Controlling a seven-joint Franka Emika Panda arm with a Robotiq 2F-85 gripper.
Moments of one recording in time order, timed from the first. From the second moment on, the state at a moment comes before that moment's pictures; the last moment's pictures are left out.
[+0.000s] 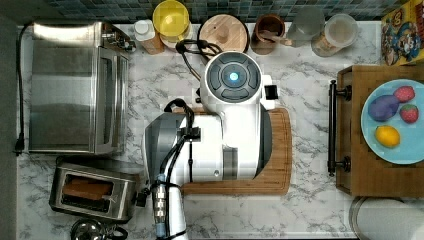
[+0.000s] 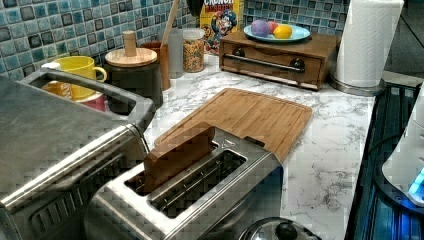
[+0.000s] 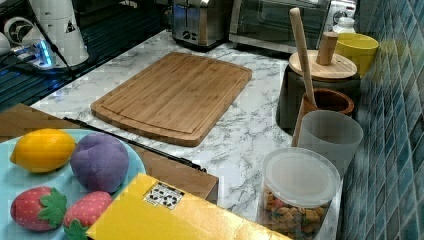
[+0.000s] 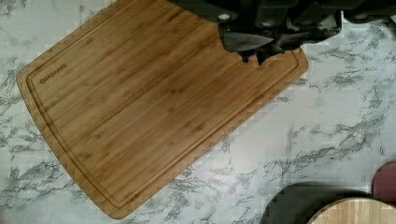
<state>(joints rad) 0.01 0.00 0.00 -1.88 0.04 0.26 -0.07</state>
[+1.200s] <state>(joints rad) 0.02 0.00 0.09 -2.01 0.05 0.38 -0.13</state>
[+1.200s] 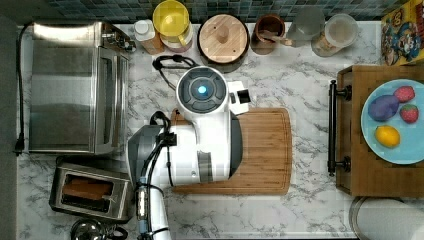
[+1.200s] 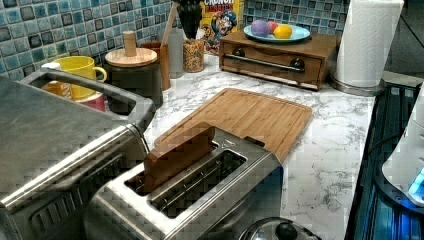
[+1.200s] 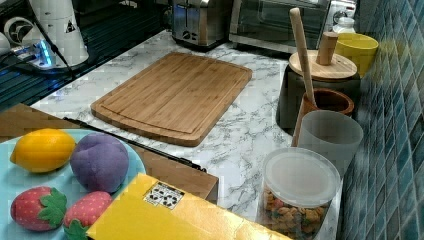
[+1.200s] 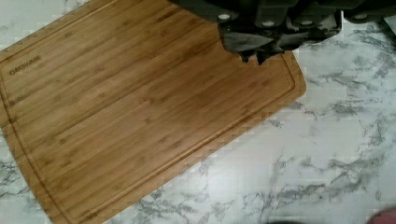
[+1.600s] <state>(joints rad) 0.04 -0.04 0.15 -2.20 0.11 0.38 -0.14</state>
